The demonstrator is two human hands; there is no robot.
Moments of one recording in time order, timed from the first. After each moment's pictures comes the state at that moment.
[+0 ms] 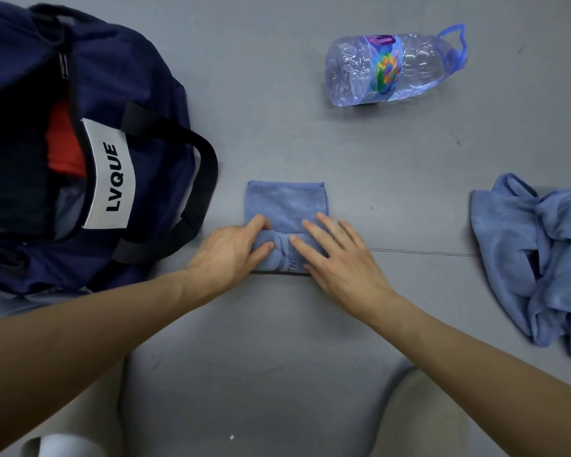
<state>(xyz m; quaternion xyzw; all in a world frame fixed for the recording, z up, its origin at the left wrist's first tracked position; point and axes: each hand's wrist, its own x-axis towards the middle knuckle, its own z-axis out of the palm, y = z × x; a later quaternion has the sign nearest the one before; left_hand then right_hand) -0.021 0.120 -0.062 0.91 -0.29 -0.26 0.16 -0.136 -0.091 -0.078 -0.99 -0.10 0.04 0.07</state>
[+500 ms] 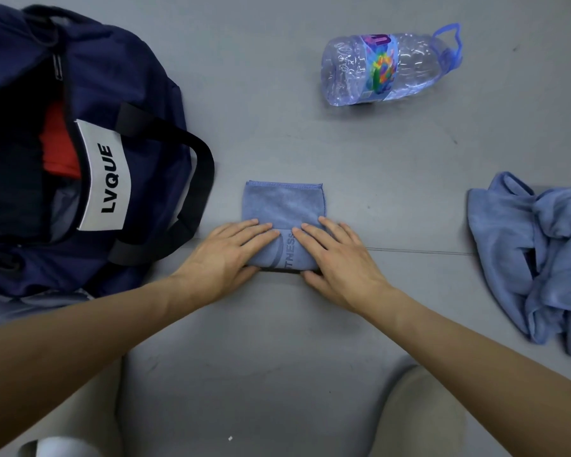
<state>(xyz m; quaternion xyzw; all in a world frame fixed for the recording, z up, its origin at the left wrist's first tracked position) -0.022 0.145 -0.083 0.85 -0.47 -0.17 0.13 -0.128 -0.091 -0.076 -0.98 -0.05 0.16 0.11</state>
